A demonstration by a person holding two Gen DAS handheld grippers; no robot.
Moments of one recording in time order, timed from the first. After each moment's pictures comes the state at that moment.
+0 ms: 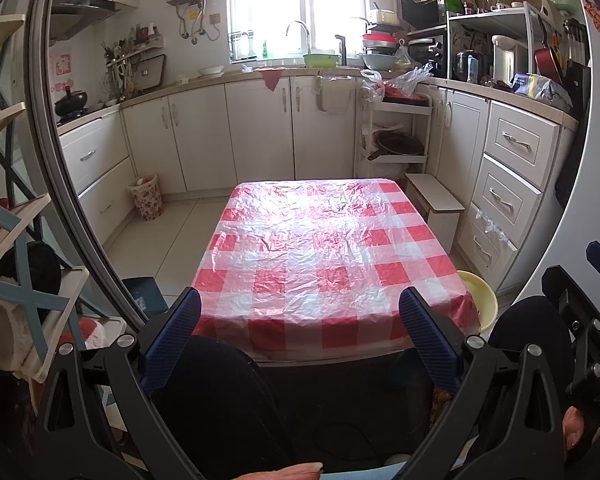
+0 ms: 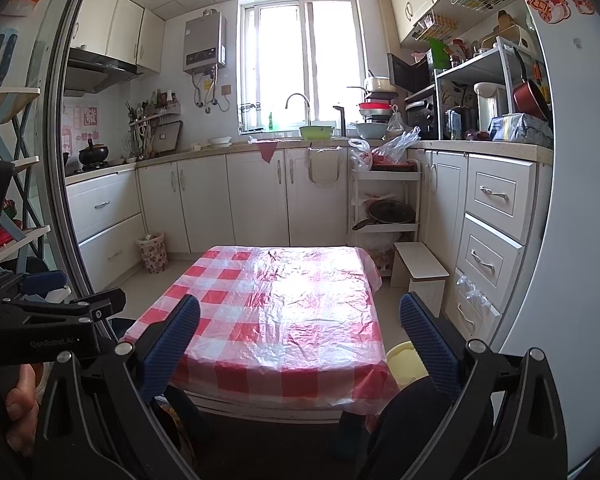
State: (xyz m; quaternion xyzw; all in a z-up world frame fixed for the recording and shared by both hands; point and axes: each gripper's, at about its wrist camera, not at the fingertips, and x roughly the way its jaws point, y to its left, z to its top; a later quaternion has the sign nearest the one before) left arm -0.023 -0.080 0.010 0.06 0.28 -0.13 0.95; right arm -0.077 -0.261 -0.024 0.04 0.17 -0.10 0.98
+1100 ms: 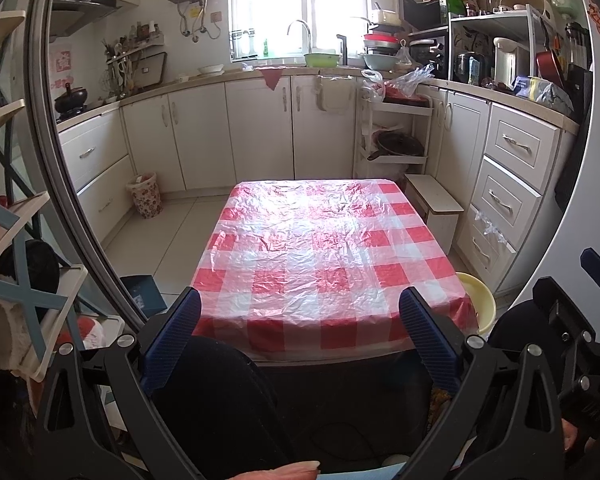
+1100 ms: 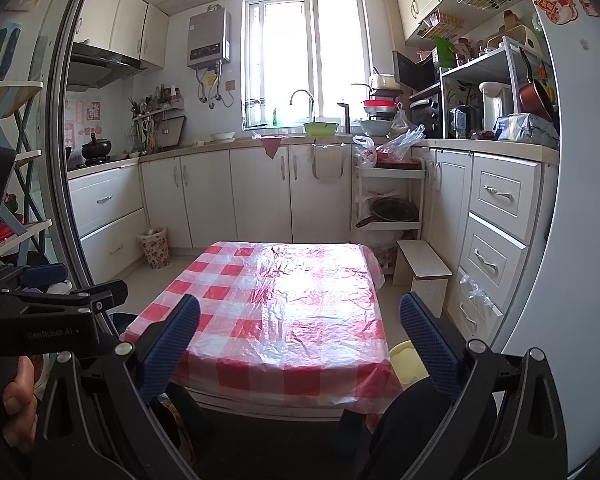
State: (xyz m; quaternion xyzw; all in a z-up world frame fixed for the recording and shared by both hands) left arm -0.021 -0.079 0.011 0.05 0.28 -0.13 0.95; right arm -0.072 -0.262 -0.031 0.03 0.18 -0.09 0.98
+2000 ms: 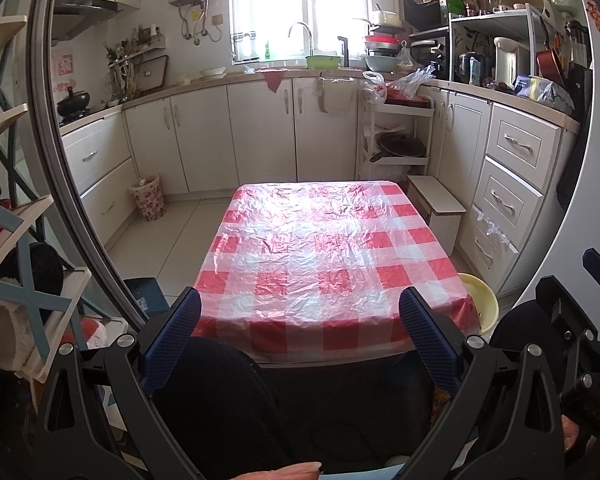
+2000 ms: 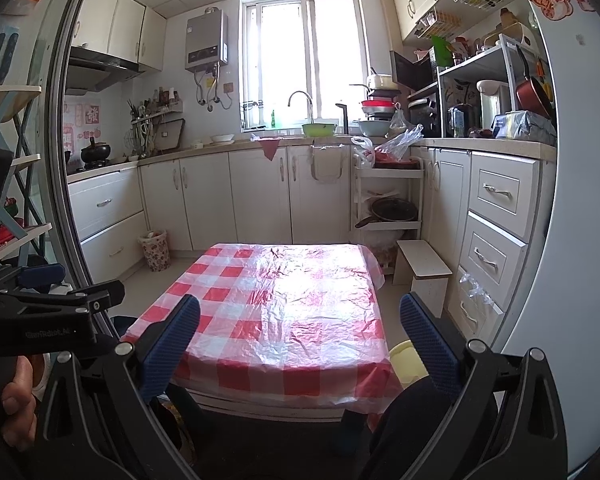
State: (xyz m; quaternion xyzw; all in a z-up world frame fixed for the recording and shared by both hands) left arm -0.026 -0.081 0.016 0.05 0.28 -0.12 0.95; right arm -0.075 -0.266 -0.031 0.04 0.18 -0.09 0.98
